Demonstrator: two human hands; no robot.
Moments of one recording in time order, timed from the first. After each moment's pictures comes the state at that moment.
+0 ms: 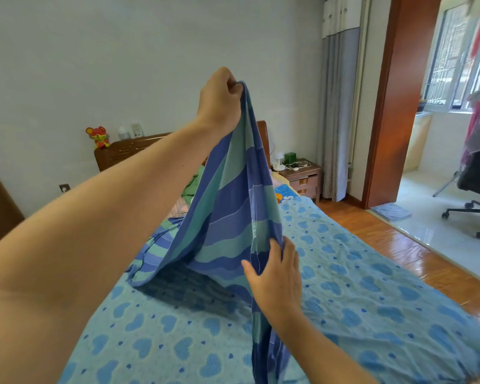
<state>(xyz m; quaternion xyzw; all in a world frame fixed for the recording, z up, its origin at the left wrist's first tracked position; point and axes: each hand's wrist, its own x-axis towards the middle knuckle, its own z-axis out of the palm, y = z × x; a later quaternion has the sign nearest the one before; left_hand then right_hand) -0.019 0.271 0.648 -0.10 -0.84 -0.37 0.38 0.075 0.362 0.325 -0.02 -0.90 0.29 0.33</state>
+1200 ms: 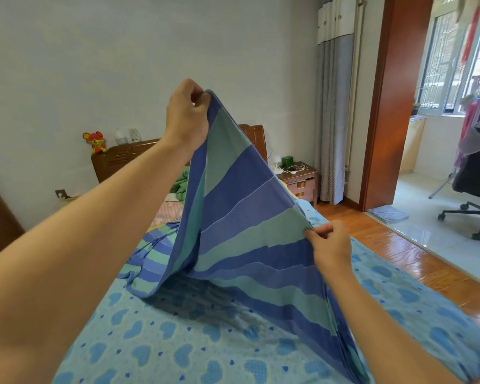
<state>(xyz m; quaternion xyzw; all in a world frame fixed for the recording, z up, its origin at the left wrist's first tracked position) -0.013 0.218 0.638 -0.10 -0.80 -0.42 0.41 0.026 0.461 0.372 -0.10 -0.73 0.62 0.26</state>
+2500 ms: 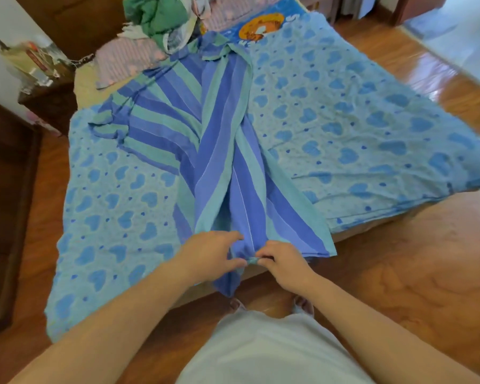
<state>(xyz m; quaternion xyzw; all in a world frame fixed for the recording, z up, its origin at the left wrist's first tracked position) 0.189 0.206 0.189 -0.17 -0.96 -0.04 -0.23 0.209 0.417 0.109 0.16 -0.87 0.43 -0.18</state>
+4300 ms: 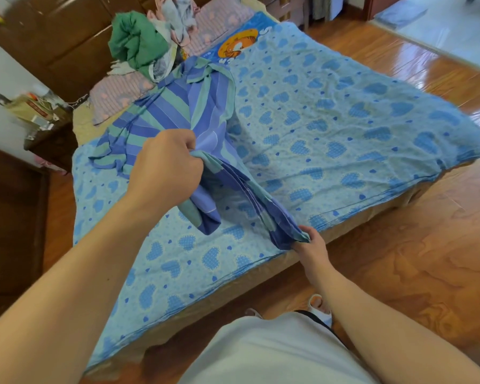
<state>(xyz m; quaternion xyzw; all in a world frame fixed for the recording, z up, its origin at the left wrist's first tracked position) 0.128 0.274 0.368 -0.04 -0.99 -0.11 0.07 0.208 0.455 0.031 -0.33 -0.59 0.73 -0.12</state>
